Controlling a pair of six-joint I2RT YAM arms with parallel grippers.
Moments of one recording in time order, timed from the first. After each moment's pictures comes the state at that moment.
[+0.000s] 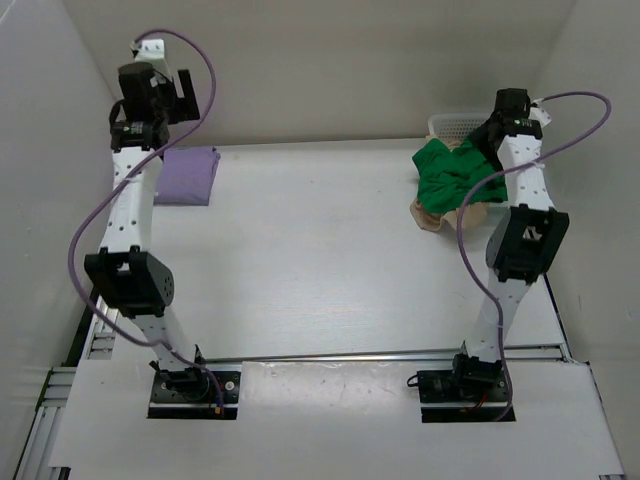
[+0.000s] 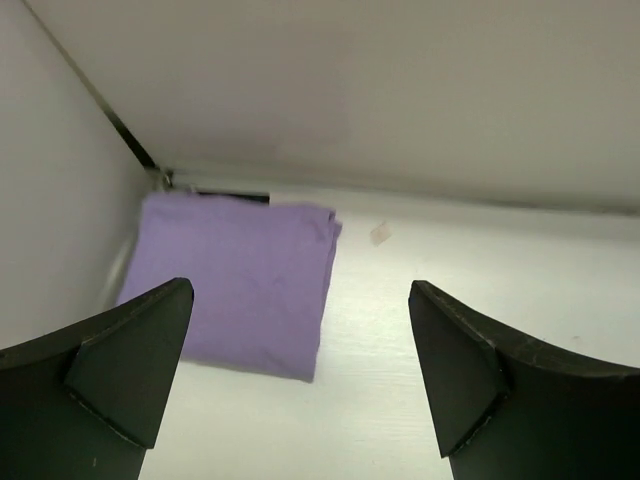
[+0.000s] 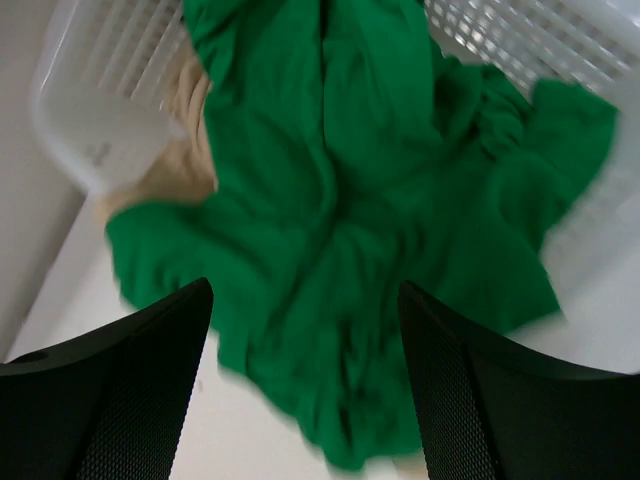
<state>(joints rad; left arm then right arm) 0.05 1.84 1.99 -0.47 -0.08 0.01 -0.09 2.04 2.06 -0.83 0.28 0.73</state>
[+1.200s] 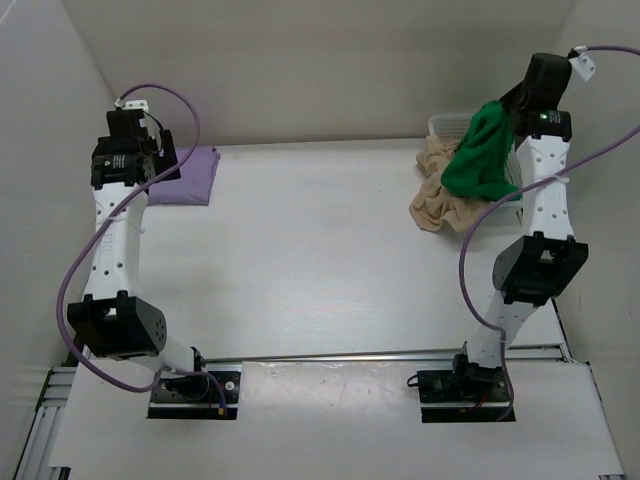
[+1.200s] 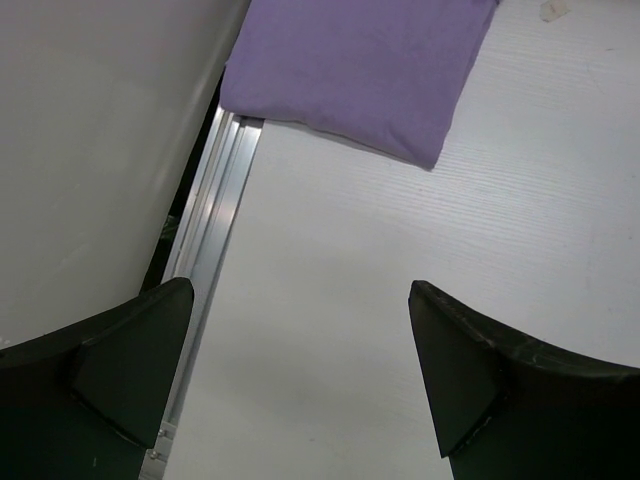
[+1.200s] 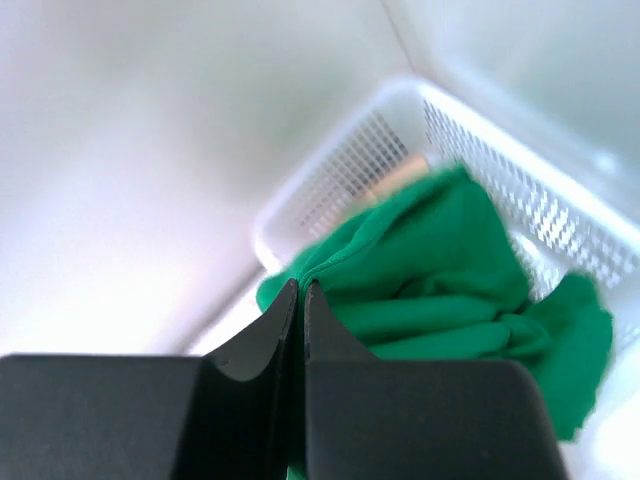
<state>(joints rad) 0.10 1.52 1.70 -0.84 -0.28 0.00 -0.11 1.91 2.12 -0.58 0.28 0.63</state>
